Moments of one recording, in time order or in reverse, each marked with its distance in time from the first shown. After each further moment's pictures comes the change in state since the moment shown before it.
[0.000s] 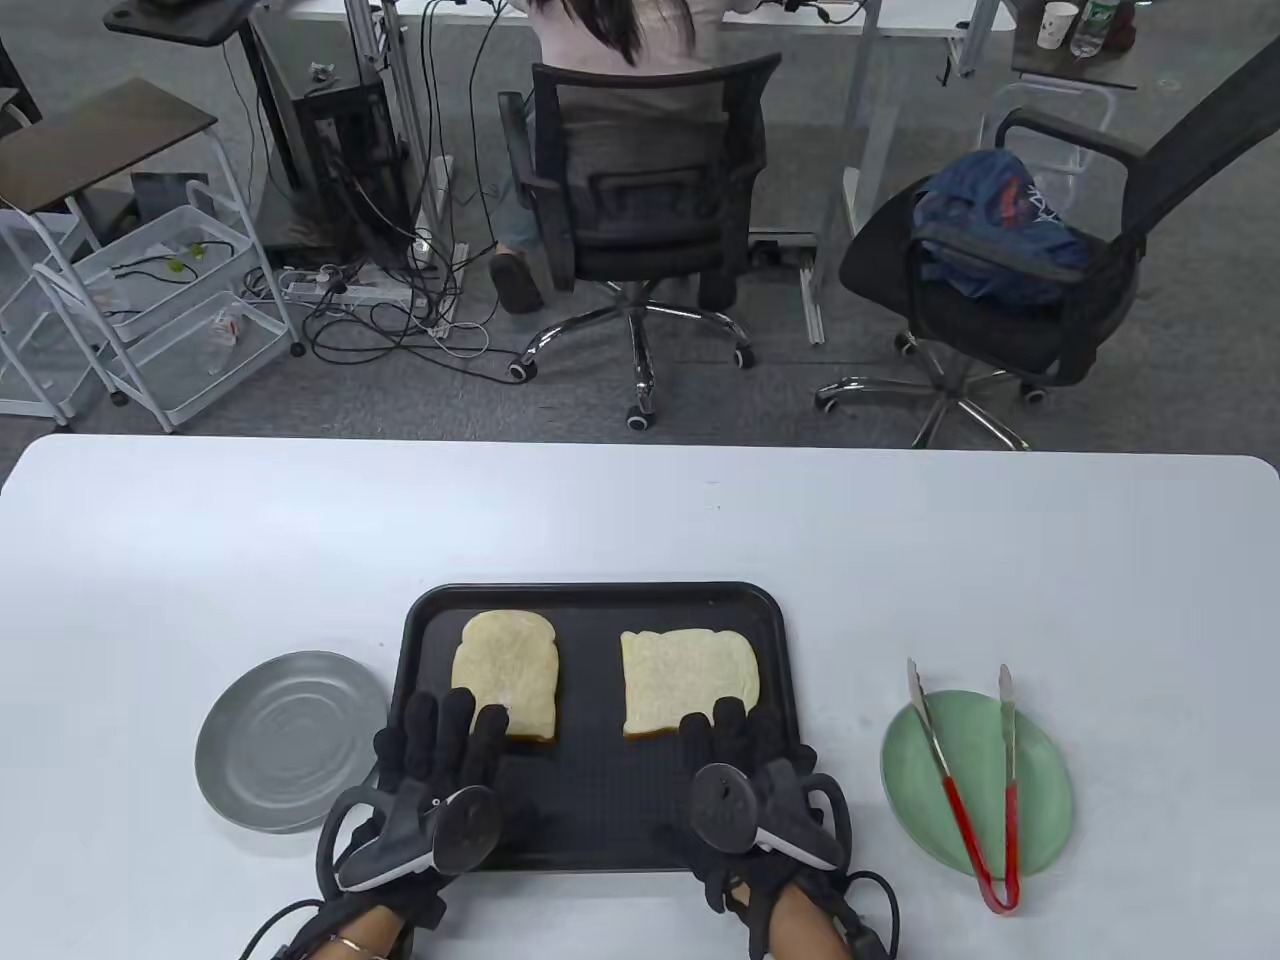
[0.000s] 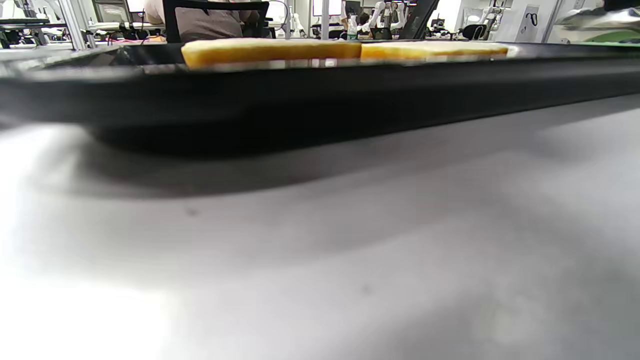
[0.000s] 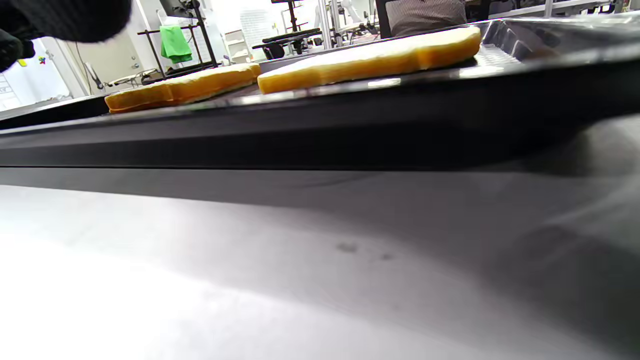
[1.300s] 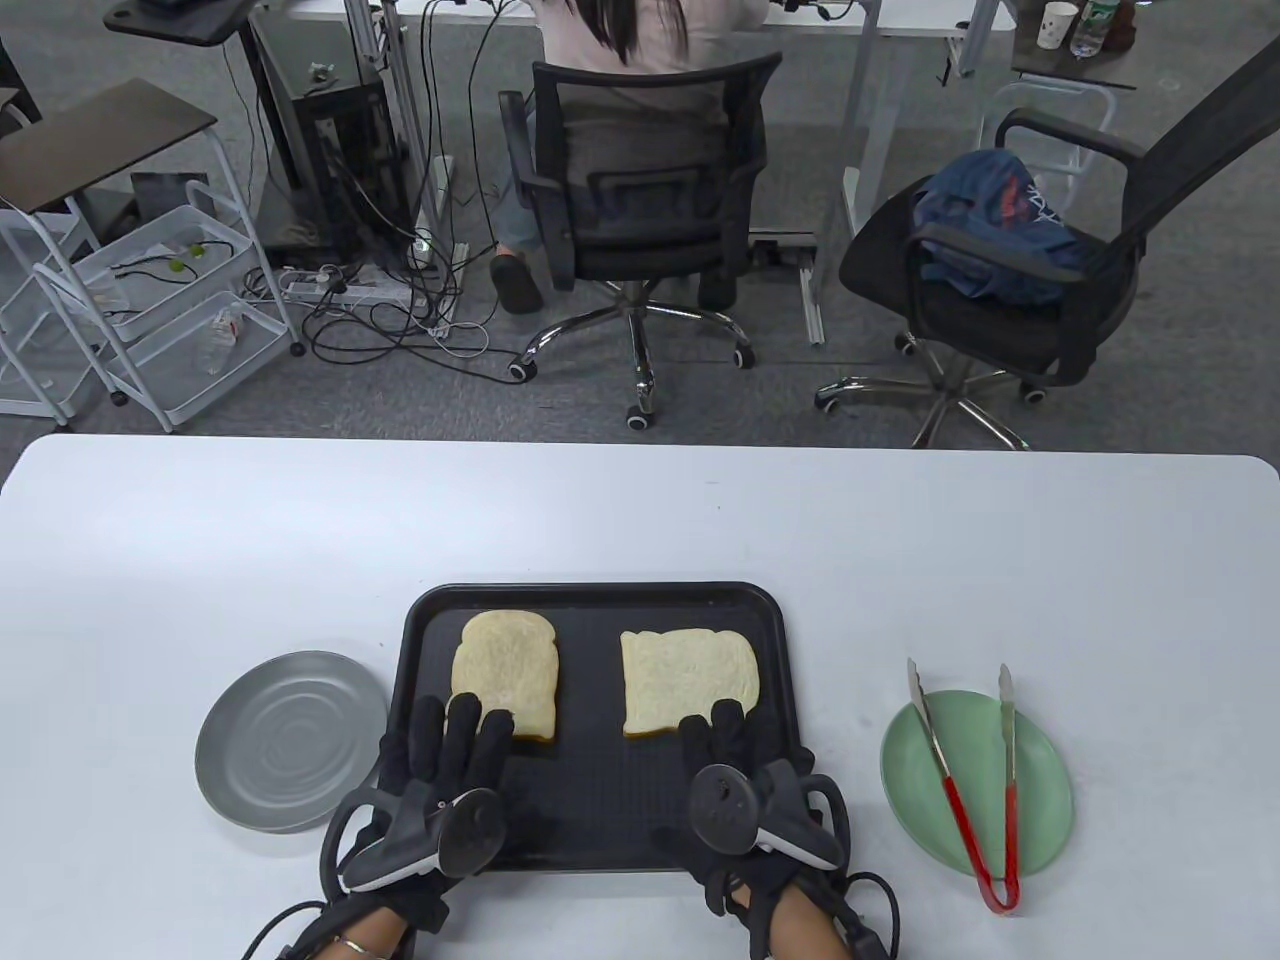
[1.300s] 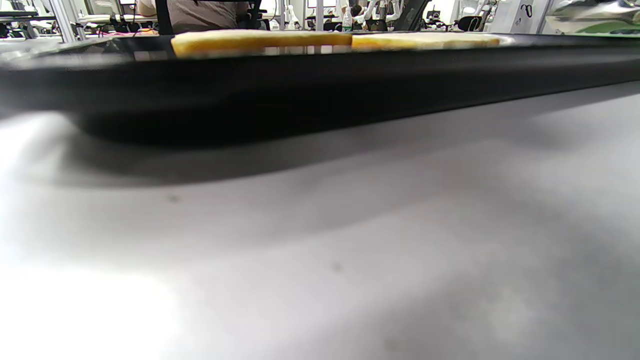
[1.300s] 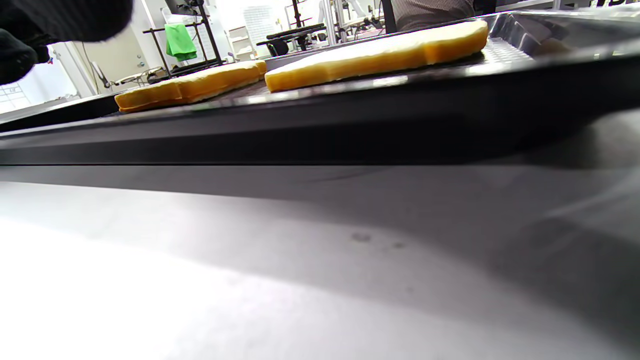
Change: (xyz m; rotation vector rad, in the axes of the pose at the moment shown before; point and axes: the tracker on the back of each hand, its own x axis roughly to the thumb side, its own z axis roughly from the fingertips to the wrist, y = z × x) left_hand 0.004 -0.002 -0.001 -0.020 -0.015 -0.007; right_hand 0.001 0.001 0.000 0.014 -0.016 -0.012
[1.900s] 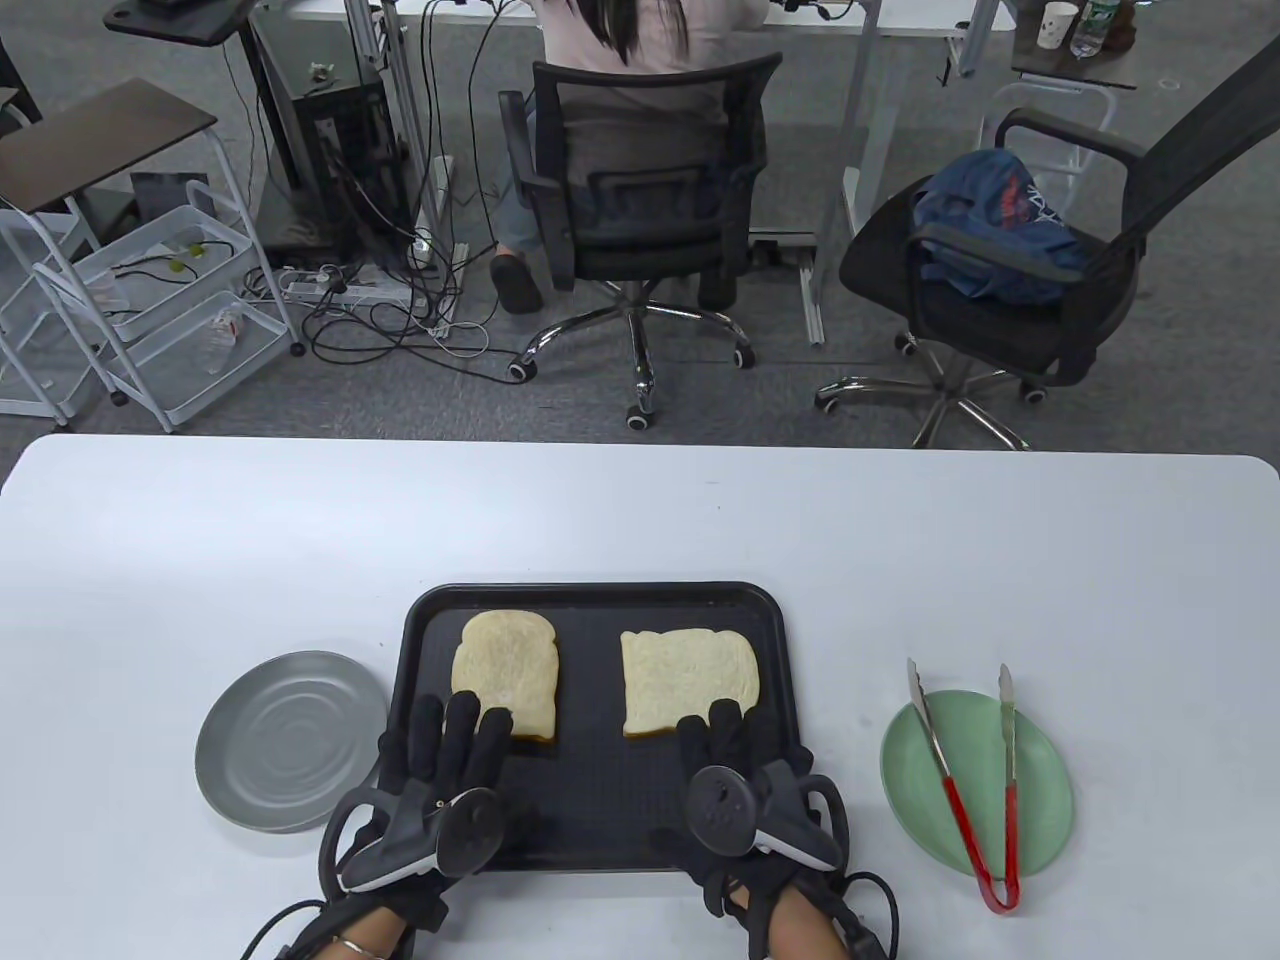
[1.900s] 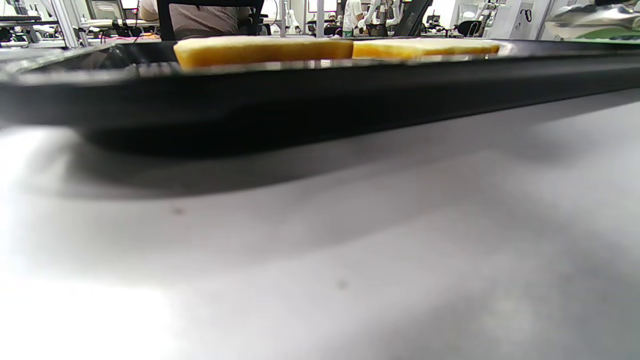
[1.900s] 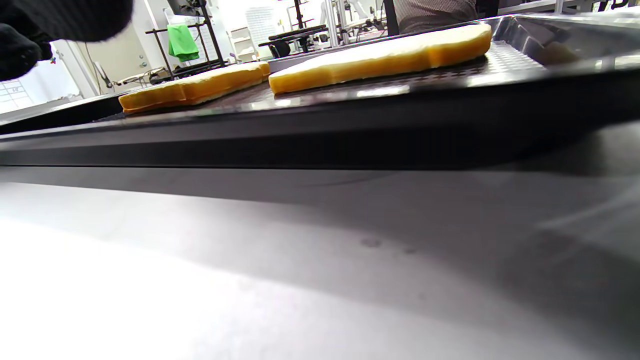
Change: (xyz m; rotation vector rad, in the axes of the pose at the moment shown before) left_hand -0.001 0.000 0.000 0.011 0.002 0.002; right_hand 0.001 0.000 0.000 -0.004 -0.002 0.004
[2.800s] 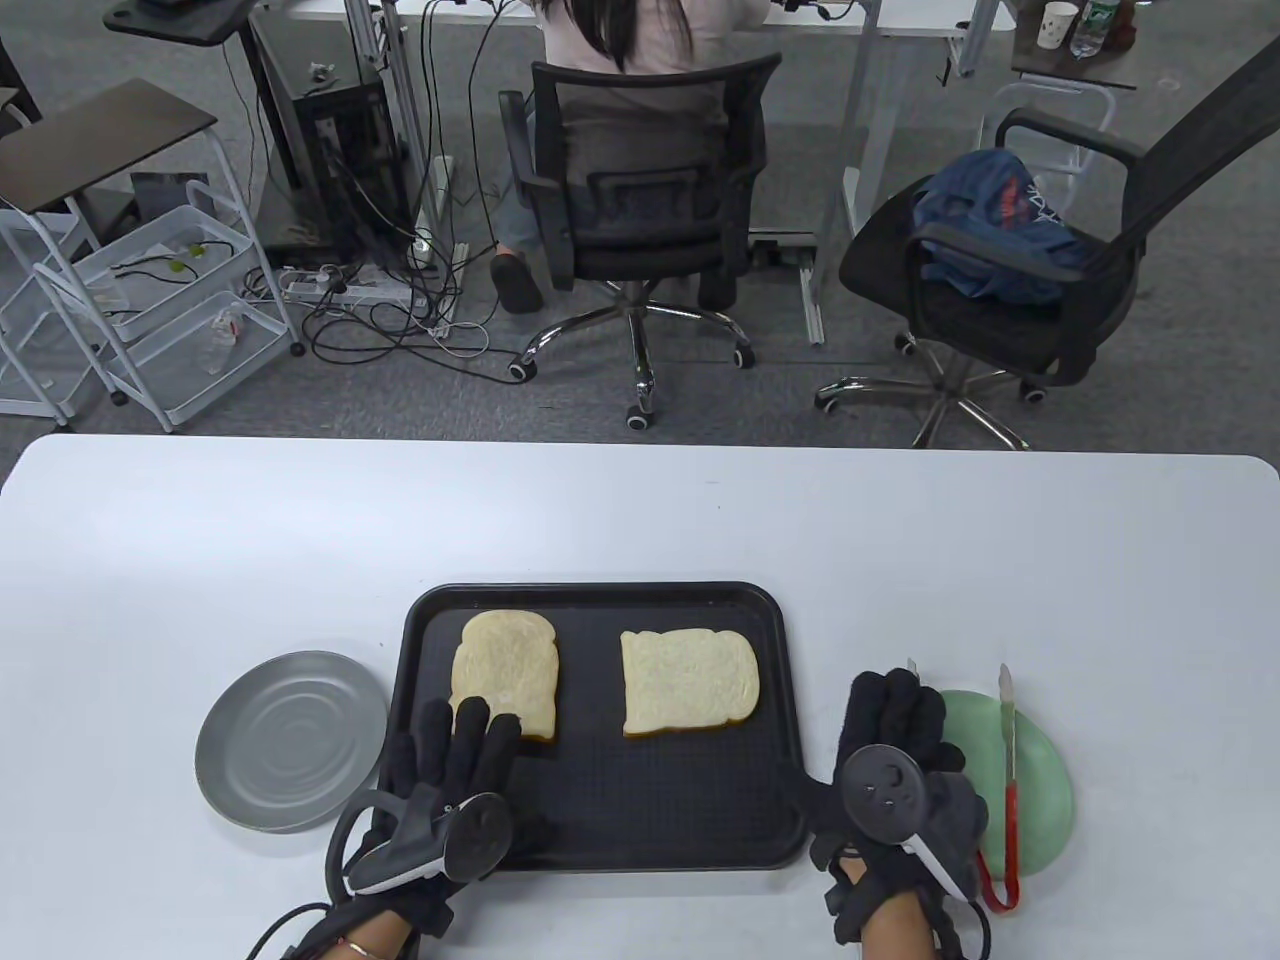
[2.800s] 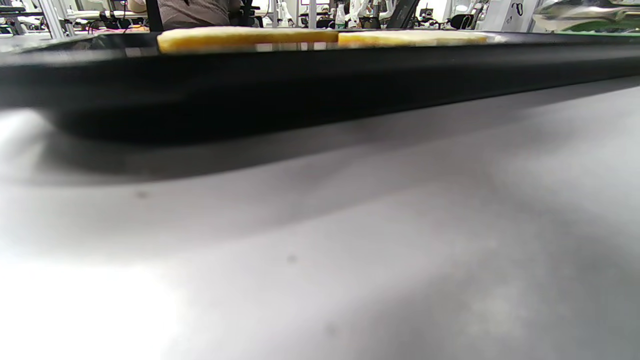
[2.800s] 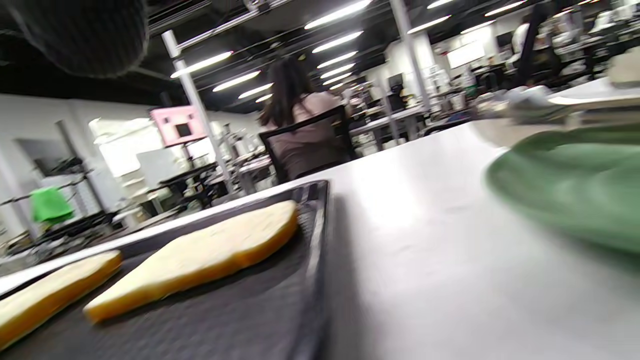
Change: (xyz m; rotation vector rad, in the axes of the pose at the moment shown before) left_hand 0.006 -0.003 0.000 -0.017 -0.023 -0.001; right_hand -0.098 -0.063 0.064 -0.422 0.380 -0.174
